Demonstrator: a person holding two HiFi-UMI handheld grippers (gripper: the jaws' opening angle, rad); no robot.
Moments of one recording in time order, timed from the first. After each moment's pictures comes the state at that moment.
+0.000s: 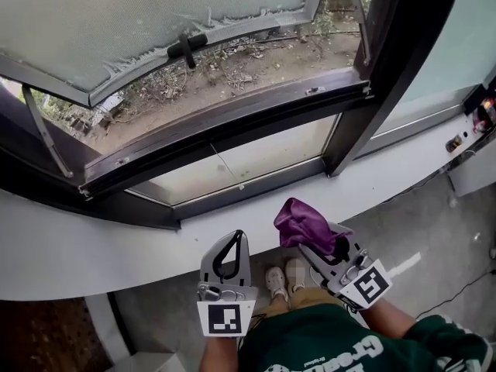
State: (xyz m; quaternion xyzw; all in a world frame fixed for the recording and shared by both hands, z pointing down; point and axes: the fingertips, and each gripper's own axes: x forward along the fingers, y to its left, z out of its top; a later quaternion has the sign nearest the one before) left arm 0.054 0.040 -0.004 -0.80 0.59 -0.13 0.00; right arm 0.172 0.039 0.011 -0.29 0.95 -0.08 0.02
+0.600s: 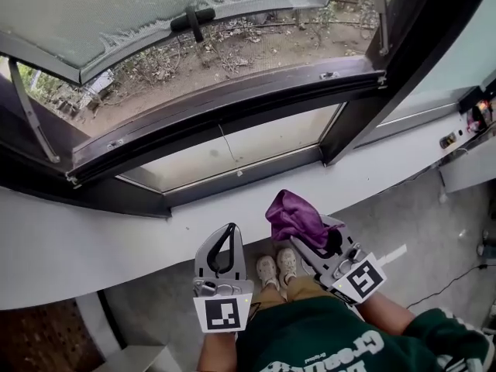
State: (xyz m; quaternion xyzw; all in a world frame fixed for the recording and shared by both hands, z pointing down) left arm 0.014 0.044 0.026 -0.78 0.61 -0.13 -0.03; right arm 0.128 0.040 0.026 -0.28 0.96 -0.08 0.01
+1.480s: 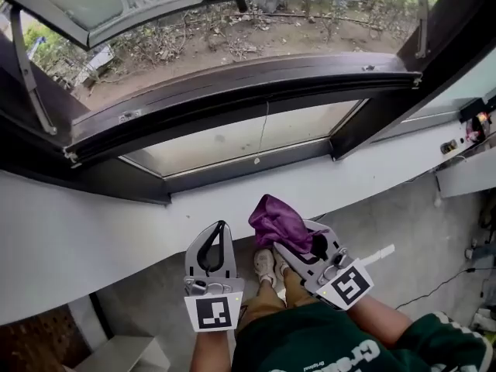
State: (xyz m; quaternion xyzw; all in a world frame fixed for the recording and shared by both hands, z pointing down) left arm -0.077 0.062 0.073 -0.76 0.64 -0.10 -0.06; right arm 0.026 0.065 0.070 -0.26 0.96 -0.09 -0.06
